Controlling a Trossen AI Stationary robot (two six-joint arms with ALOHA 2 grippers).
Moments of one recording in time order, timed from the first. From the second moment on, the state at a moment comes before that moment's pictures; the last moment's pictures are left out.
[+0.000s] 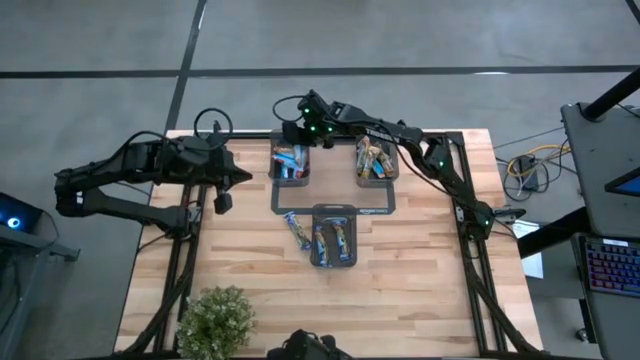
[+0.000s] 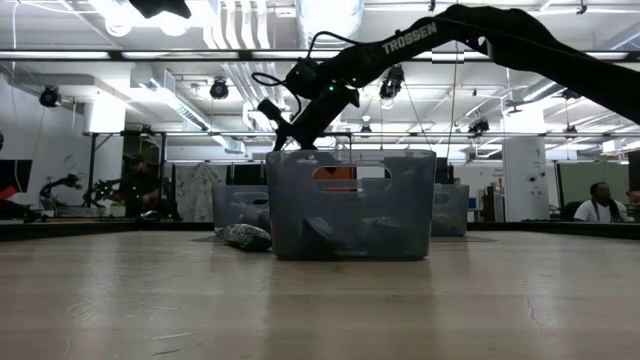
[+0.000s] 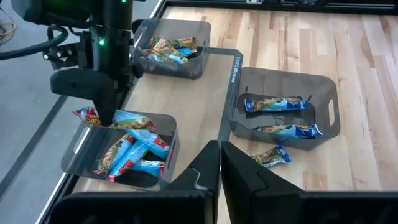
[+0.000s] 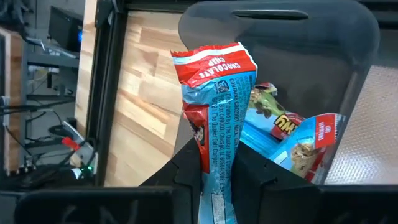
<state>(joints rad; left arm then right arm) 0.11 0.88 1.24 -0.97 -0.16 0.00 -0.49 2.39 2.22 -0.64 -0.24 1.01</state>
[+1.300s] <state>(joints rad) 0.11 0.88 1.24 -0.97 -0.18 0.00 -0.49 2.39 2.20 -0.65 -0.31 1.11</state>
